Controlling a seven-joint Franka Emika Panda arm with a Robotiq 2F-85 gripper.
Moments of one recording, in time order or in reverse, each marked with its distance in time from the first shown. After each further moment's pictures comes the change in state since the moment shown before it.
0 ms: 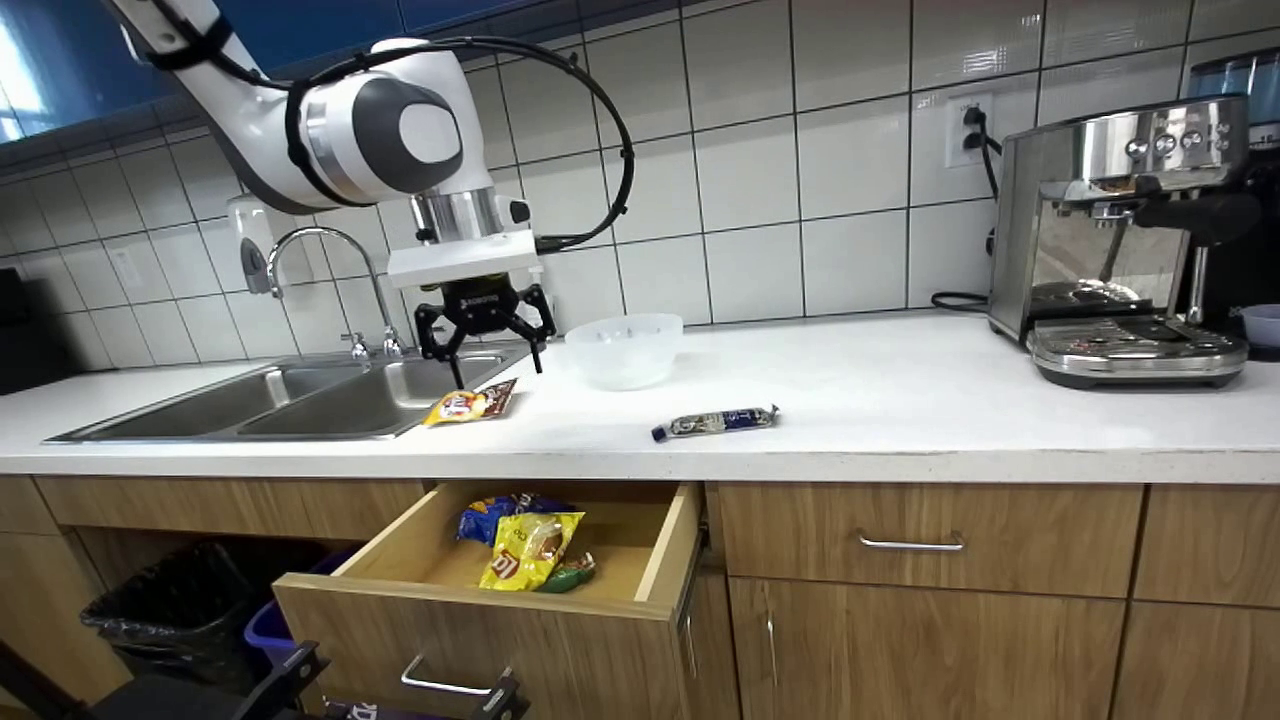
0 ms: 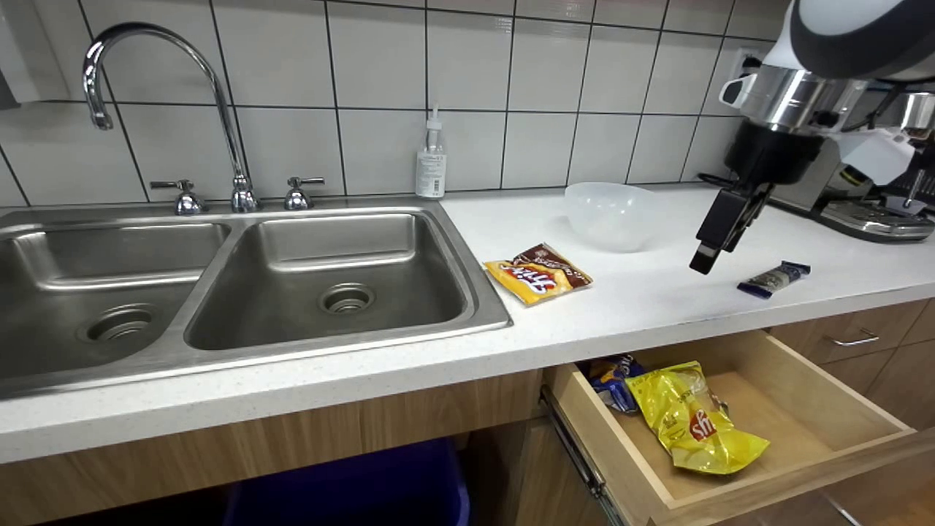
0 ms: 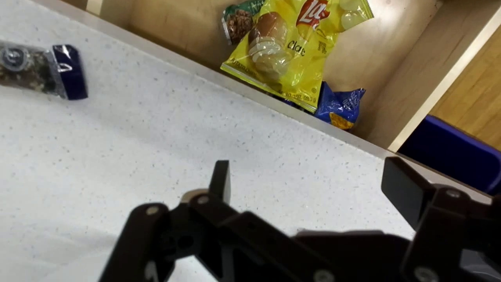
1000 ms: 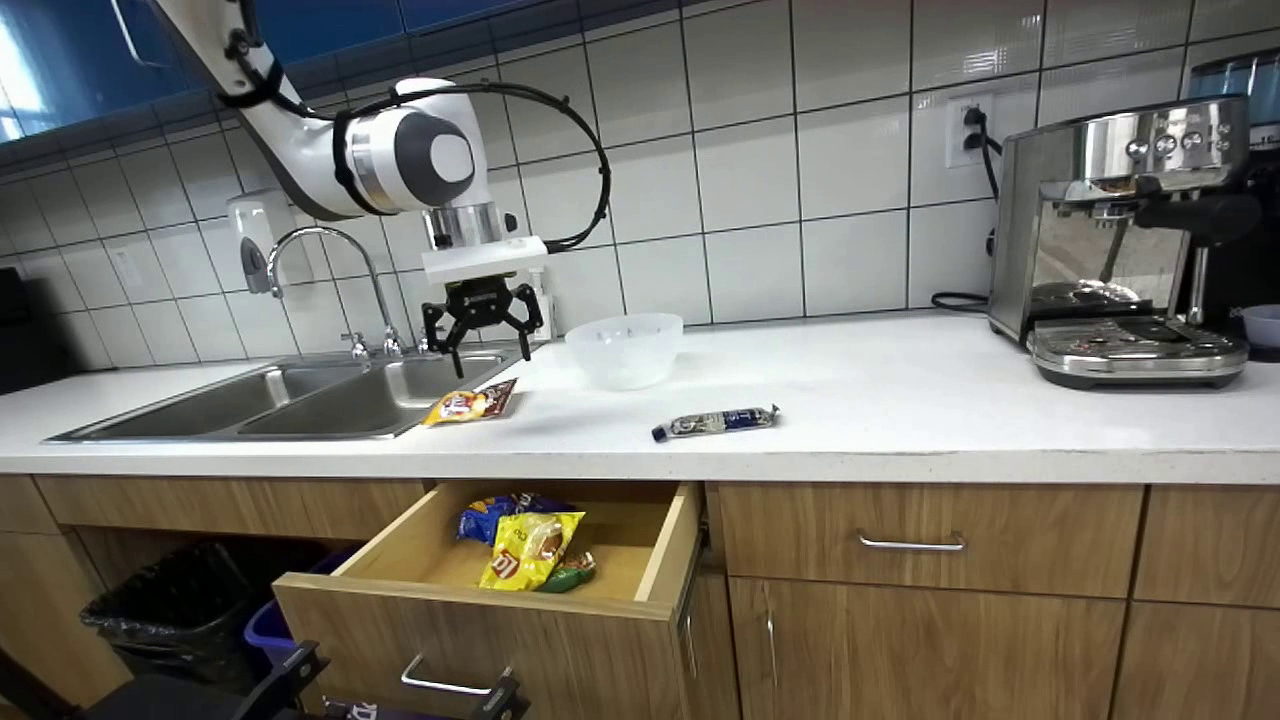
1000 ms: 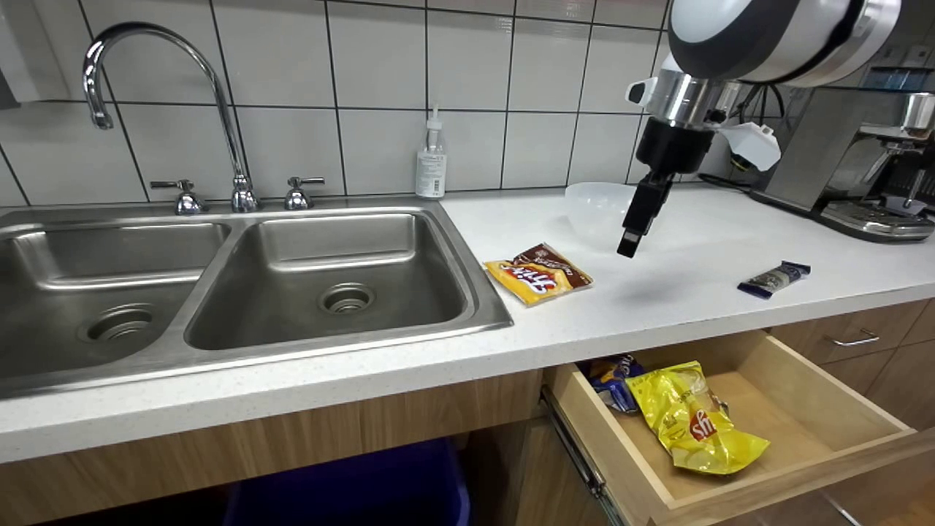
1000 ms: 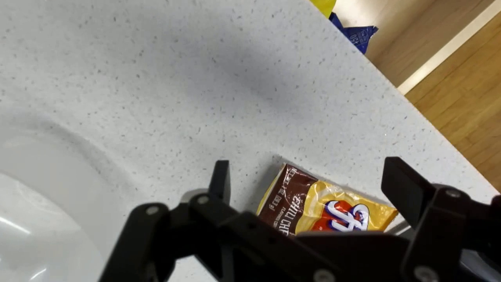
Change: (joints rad) arm -0.003 0.229 0.094 0.292 -0.001 -0.075 -0.159
